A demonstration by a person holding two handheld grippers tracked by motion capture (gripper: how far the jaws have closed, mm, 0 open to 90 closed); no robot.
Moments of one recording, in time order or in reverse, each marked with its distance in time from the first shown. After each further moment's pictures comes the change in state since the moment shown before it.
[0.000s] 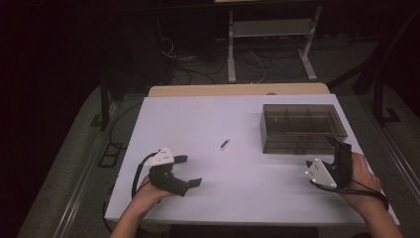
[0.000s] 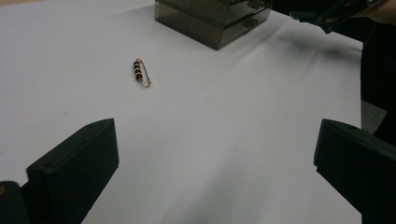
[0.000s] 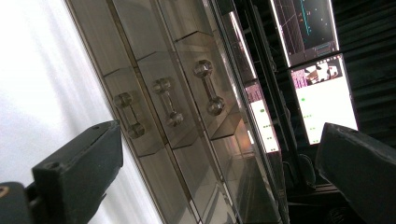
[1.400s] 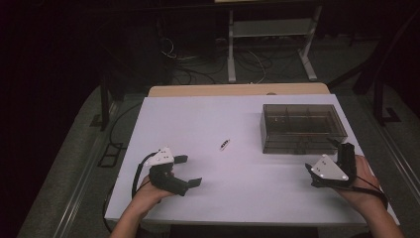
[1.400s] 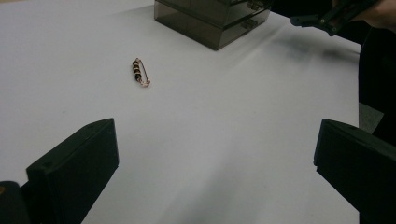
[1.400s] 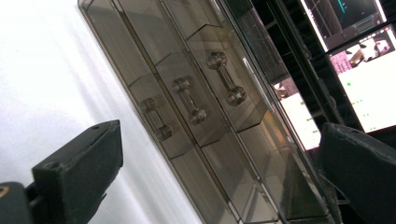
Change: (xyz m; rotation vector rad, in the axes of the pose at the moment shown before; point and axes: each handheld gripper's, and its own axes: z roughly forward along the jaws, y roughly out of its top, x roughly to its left) left arm 0.001 0.000 0.000 0.000 -0.007 -0.010; right arm -0.007 -0.010 0.002 -0.022 0.129 0.174
